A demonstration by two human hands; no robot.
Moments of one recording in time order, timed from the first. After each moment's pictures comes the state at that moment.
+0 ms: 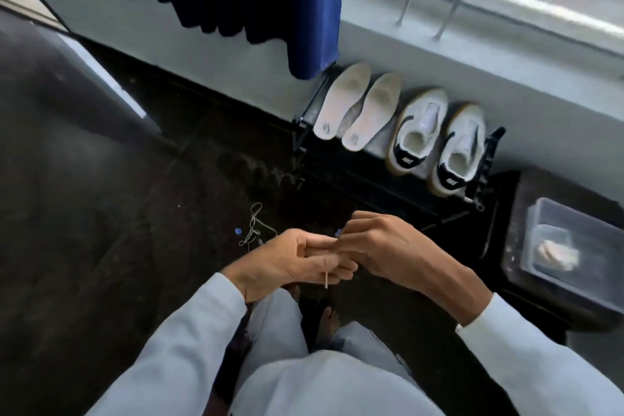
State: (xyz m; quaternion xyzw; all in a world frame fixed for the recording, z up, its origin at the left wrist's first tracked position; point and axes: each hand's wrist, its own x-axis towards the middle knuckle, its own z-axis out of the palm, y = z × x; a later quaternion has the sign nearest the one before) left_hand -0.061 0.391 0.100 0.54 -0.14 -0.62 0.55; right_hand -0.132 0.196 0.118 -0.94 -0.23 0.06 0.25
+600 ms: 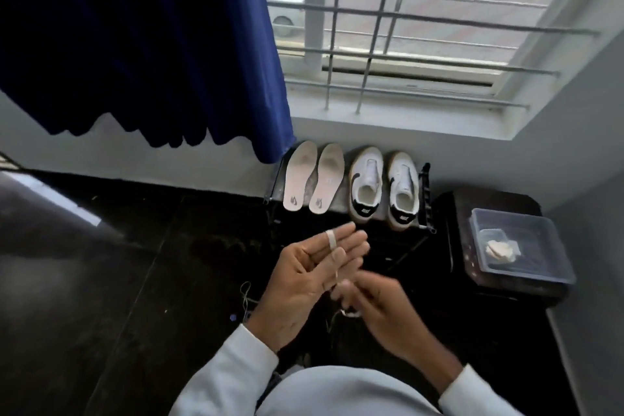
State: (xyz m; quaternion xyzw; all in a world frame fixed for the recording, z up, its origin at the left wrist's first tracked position) left_hand -0.050 0.356 0.233 0.43 -0.14 -0.50 0.74; right_hand -0.174 0.247 0.177 -0.83 0.16 -0.11 0.52
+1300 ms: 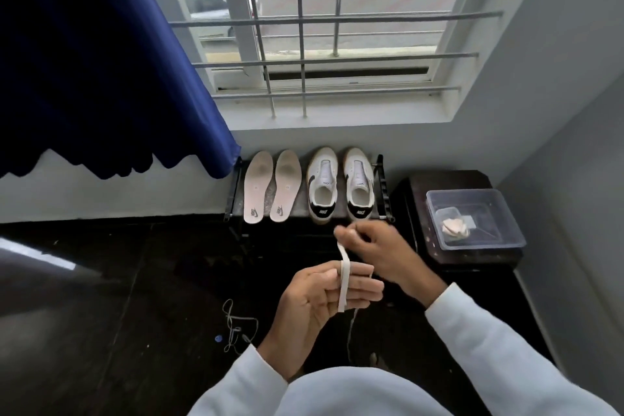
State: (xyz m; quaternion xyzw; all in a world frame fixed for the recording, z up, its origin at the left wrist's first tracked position) left_hand -0.117 0.303 0.237 0.46 -0.21 -0.58 0.63; right_hand -0.193 0.144 0.220 -0.78 0.31 -0.07 0.54
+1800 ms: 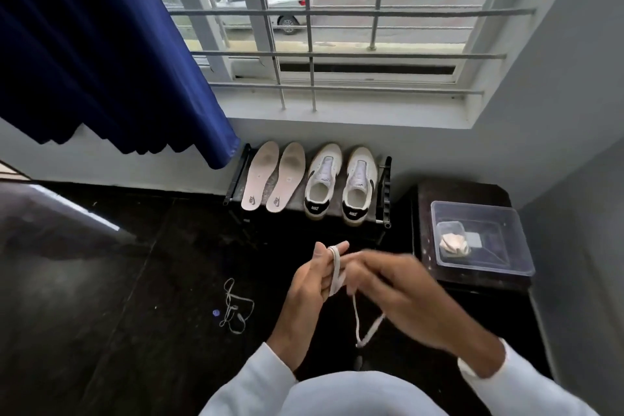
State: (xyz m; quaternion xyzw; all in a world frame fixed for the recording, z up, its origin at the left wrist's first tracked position) left_hand -0.199 0.222 0.232 0.60 -0.13 -0.44 0.65; right_hand -0.295 0.098 0.264 -0.82 0.12 -0.04 0.57
